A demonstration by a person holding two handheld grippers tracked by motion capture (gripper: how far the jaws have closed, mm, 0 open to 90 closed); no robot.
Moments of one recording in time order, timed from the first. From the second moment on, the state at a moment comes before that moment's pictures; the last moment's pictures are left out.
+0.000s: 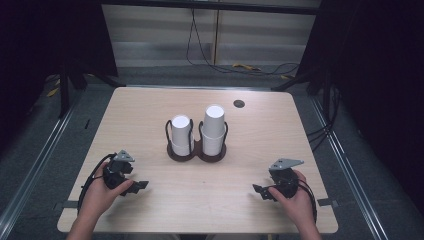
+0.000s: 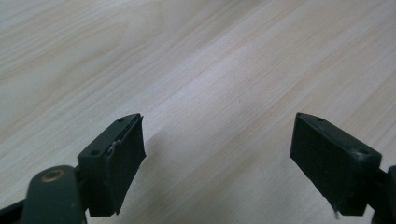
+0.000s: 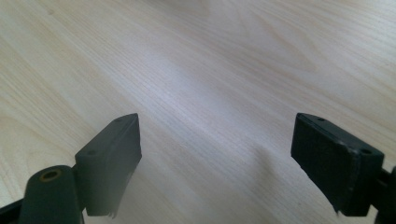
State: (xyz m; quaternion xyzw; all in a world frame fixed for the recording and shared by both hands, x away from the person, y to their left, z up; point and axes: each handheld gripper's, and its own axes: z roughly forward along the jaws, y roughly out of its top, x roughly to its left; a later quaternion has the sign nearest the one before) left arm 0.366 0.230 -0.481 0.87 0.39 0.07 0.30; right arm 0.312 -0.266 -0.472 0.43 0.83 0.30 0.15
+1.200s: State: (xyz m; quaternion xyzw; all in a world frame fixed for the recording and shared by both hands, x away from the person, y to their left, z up) left arm 0.379 0.204 -0.475 0.87 0.36 0.07 0.33; right arm 0.334 -0.209 -0.458 0.37 0.86 0.34 0.12
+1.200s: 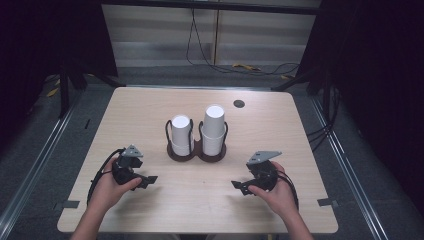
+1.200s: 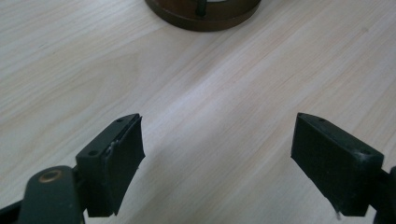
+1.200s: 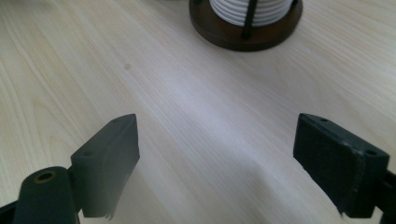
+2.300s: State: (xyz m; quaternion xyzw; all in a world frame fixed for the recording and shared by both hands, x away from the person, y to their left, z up) left arm 0.419 0.176 -0.409 0.89 0.31 0.05 0.34; right arm 0.350 -0.138 -0.459 0.33 0.86 0.37 0.10
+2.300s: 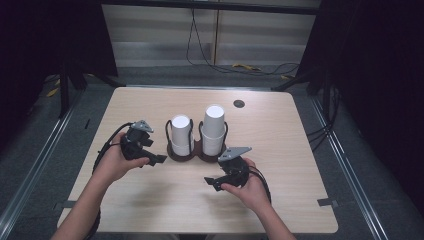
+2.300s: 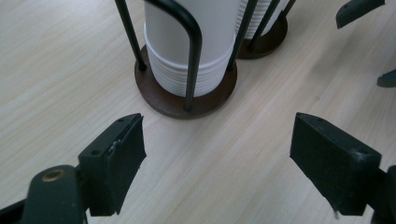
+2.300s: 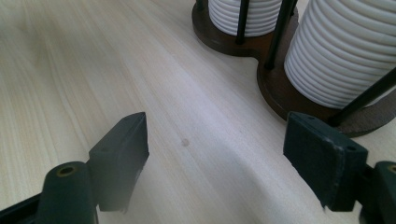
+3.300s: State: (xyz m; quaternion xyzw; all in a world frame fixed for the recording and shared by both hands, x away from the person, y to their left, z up) left arm 0.471 0.133 -0.367 0.90 0.26 0.05 0.34; right arm 0.359 -0.105 -0.465 0.31 0.87 0.38 0.09
